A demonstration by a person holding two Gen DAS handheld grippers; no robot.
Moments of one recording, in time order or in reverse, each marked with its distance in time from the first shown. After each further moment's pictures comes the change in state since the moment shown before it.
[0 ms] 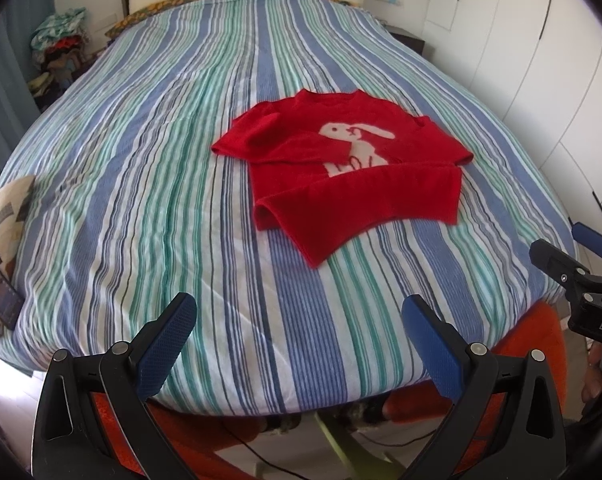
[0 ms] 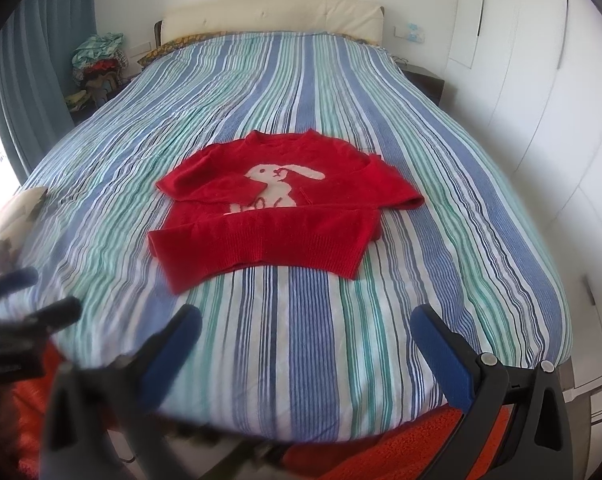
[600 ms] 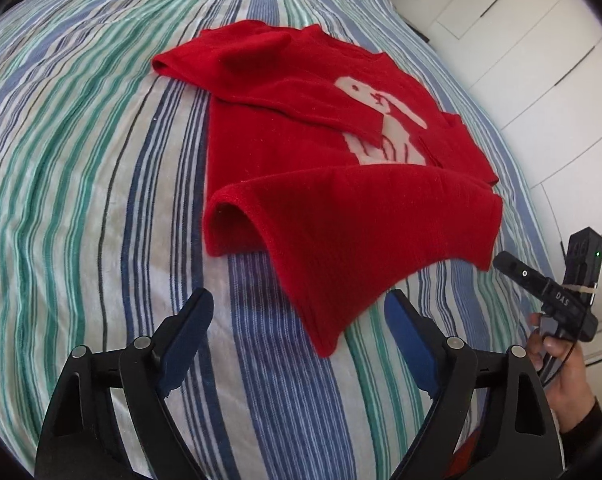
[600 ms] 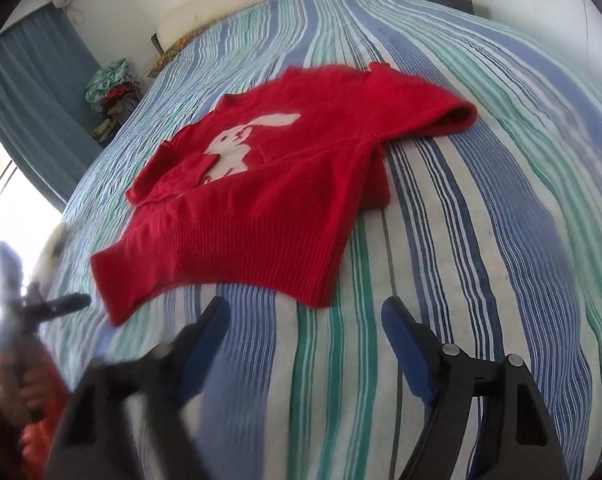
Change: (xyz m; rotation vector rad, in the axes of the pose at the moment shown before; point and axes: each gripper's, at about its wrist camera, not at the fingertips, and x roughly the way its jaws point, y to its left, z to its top) left arm 0.187 0.033 0.032 -0.194 0.144 -0.282; right arm 0.207 -0.116 -0.002 0.198 0.105 0.349
